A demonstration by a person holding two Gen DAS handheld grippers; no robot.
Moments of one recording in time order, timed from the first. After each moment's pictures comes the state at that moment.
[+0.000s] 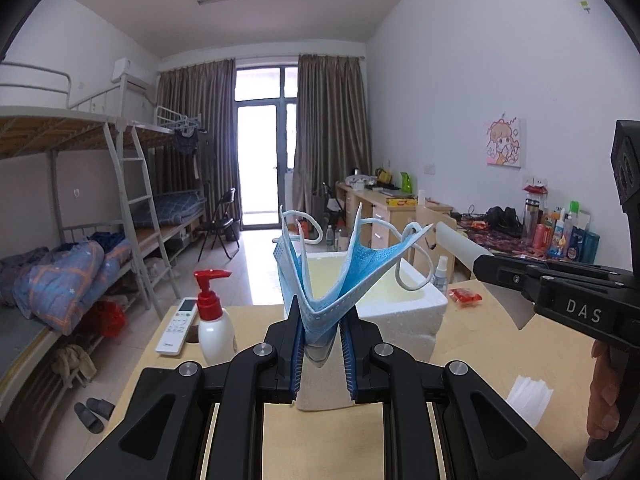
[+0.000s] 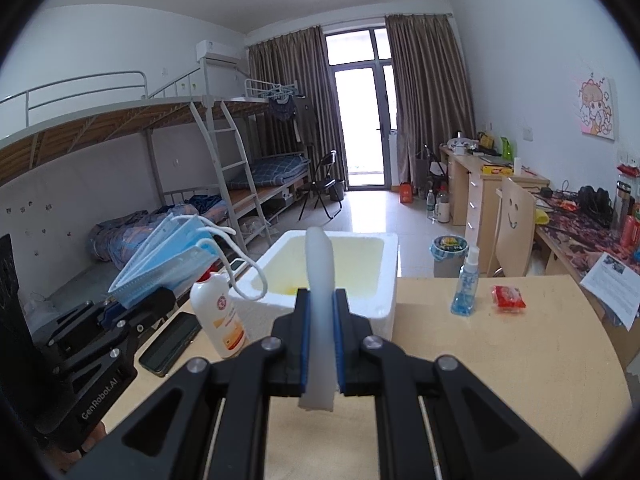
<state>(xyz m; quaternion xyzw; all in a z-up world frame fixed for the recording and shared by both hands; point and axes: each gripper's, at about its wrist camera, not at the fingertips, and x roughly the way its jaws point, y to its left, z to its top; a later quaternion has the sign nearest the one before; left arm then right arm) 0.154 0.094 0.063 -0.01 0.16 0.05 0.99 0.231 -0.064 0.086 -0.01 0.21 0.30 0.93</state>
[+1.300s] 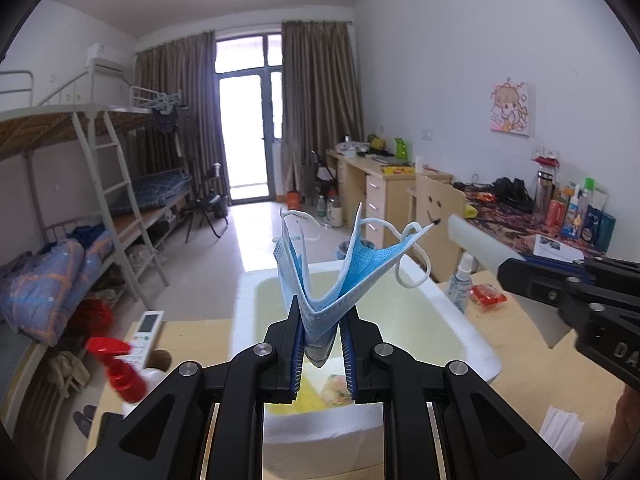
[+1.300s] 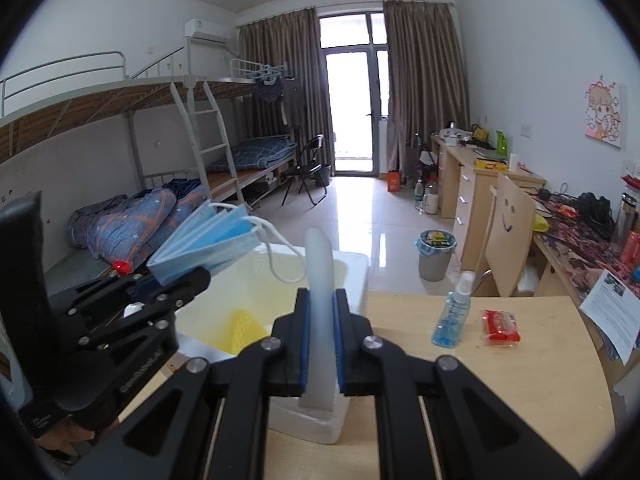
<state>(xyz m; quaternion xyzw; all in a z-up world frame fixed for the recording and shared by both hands) 0.276 0.079 0.059 0.01 0.23 0.03 0.97 0.312 -0.054 0.088 -0.04 0.24 0.27 0.93</state>
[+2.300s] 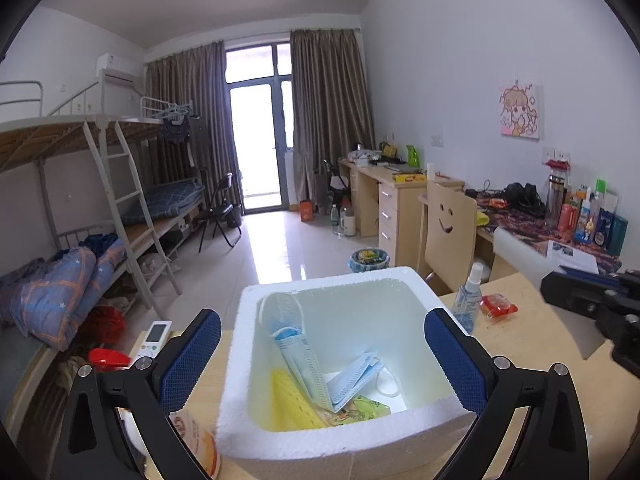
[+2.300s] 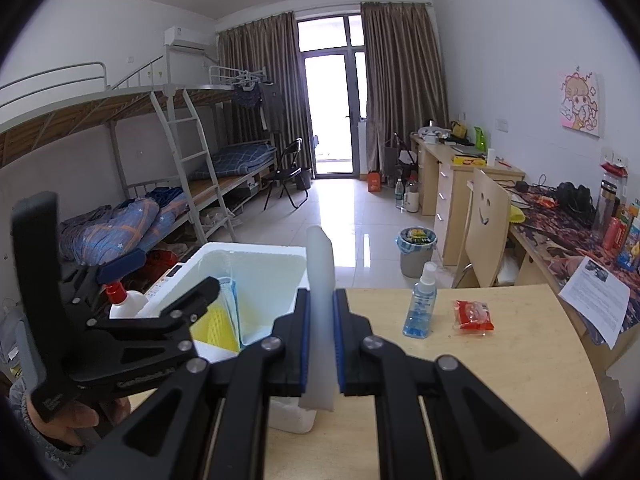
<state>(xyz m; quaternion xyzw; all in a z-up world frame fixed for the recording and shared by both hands) 0.280 0.074 0.067 0.01 0.20 0.06 0.98 0.311 -0.081 0.088 -0.03 0.24 0.24 0.94</state>
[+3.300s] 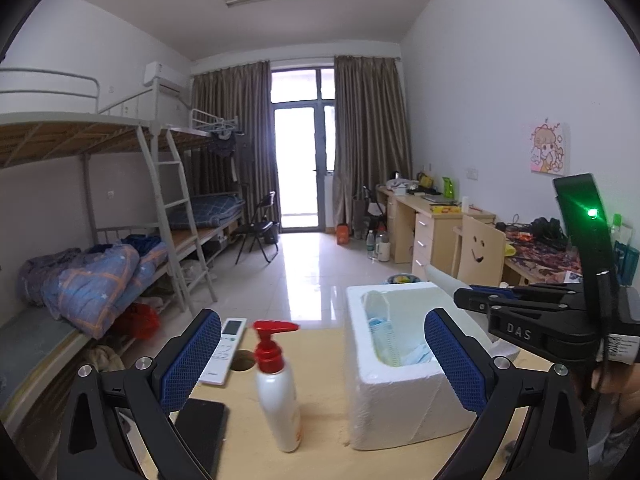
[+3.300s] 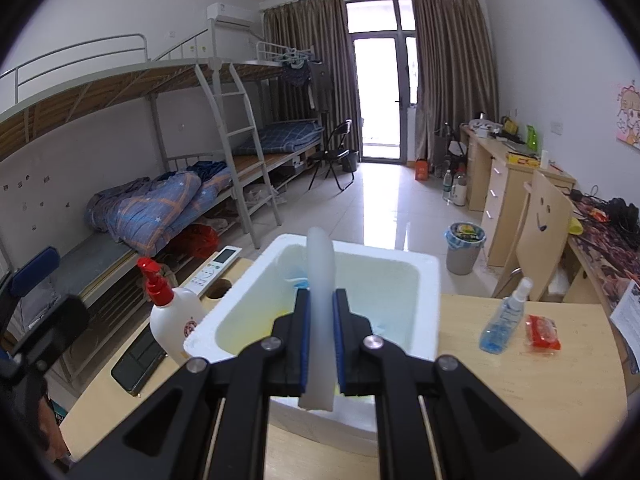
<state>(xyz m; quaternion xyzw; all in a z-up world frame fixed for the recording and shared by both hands) 0.191 0.127 0.090 -0.01 0.15 0.13 0.98 0.323 0.002 0.075 -0.05 0.26 0.32 0.91</state>
